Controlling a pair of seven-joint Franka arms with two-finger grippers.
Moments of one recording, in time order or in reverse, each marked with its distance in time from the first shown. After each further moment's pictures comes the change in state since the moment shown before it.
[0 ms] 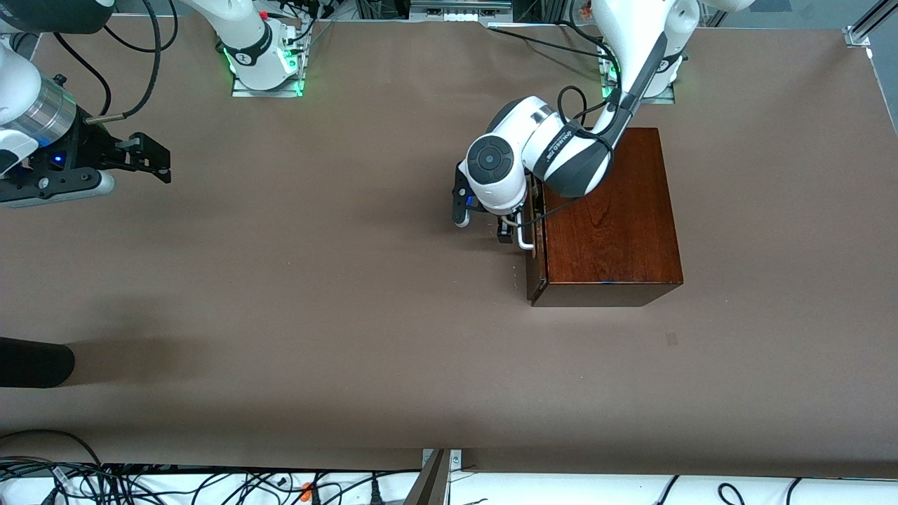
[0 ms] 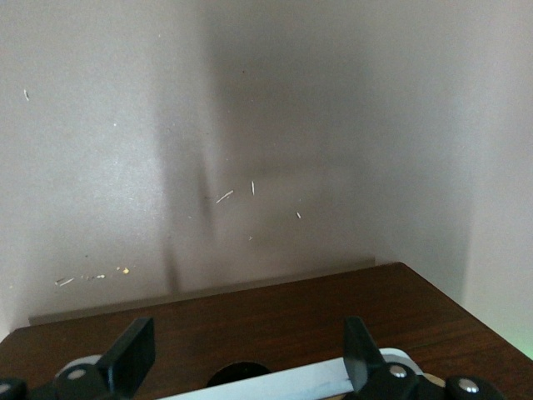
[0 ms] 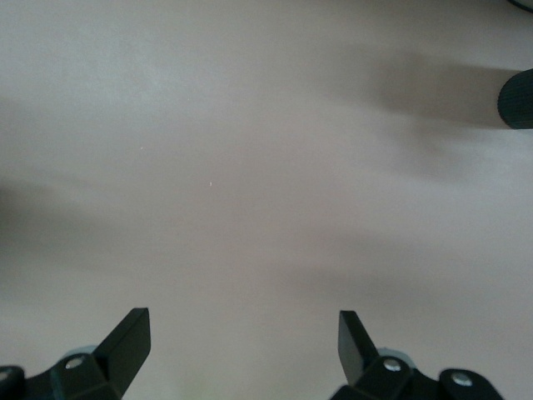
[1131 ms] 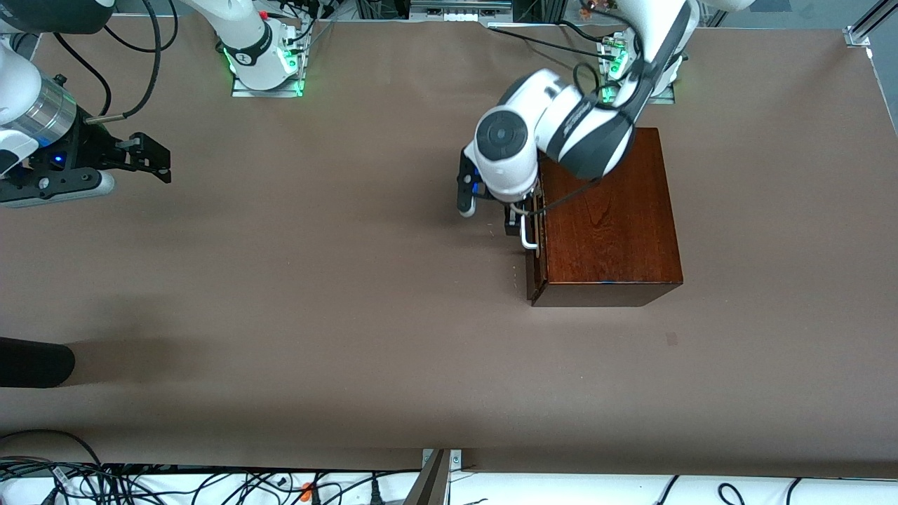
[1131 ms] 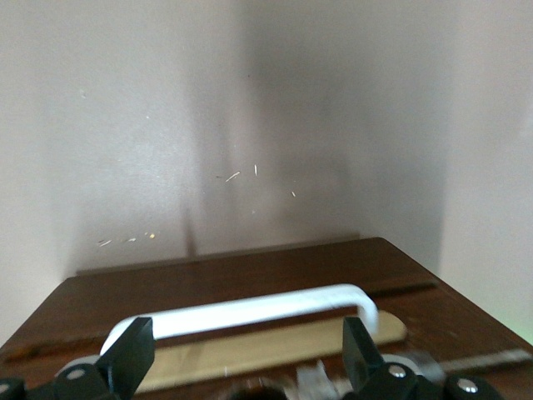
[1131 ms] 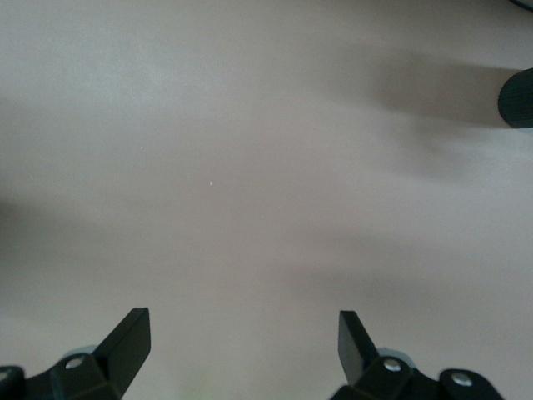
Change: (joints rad) left arm 0.012 -0.129 -0.009 0.012 -0.004 -0.092 0.000; right arm 0.000 0.000 0.000 0.000 0.000 -0.002 0.000
